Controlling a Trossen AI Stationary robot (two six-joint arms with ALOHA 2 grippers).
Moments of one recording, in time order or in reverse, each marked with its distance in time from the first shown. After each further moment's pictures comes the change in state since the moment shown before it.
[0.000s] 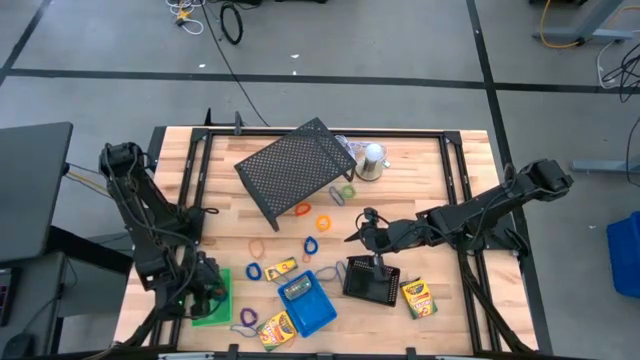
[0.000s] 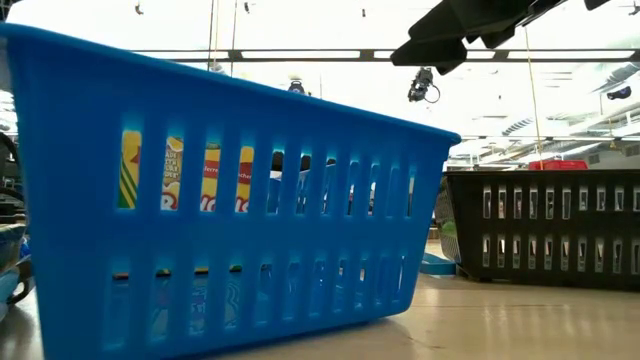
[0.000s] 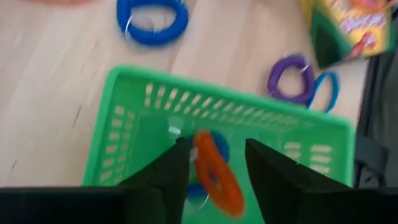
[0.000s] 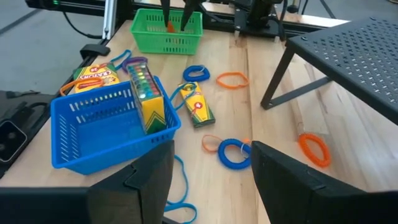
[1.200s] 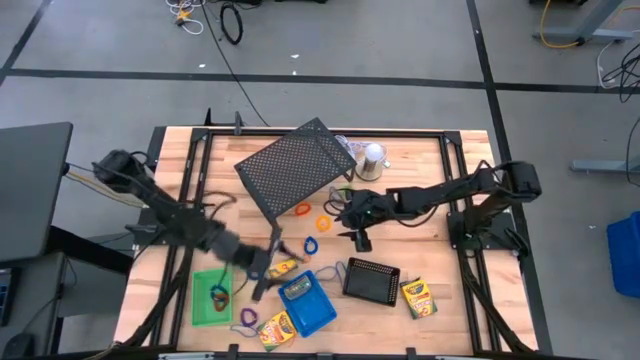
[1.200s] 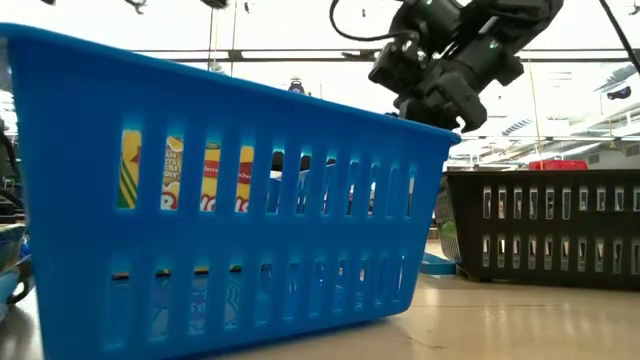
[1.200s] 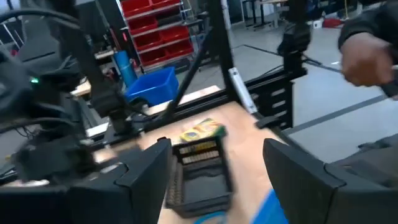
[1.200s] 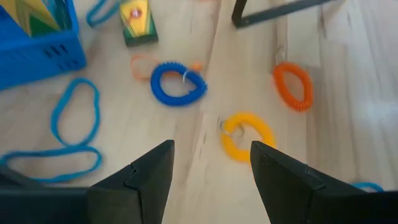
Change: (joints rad) left arm 0.723 0.081 0.000 1.242 0.215 1.764; right arm -0.337 0.266 0.064 -0.072 -0.285 -0.241
